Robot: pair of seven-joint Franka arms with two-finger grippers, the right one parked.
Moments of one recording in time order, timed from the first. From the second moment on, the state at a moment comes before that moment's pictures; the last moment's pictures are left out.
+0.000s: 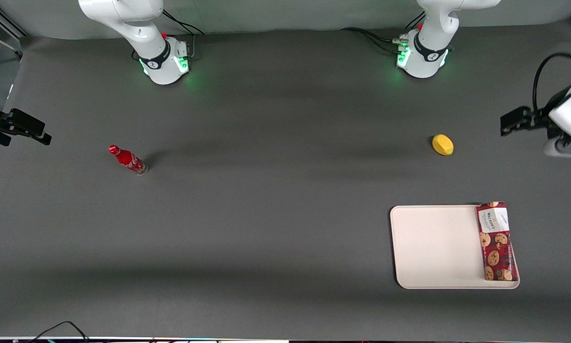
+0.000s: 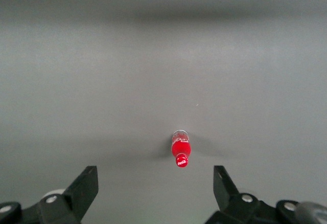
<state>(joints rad) -0.06 0.05 0.01 -1.52 0.05 1.44 0.05</state>
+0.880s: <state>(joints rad) -0.02 -0.07 -0.06 -1.68 0.01 1.53 -0.08</state>
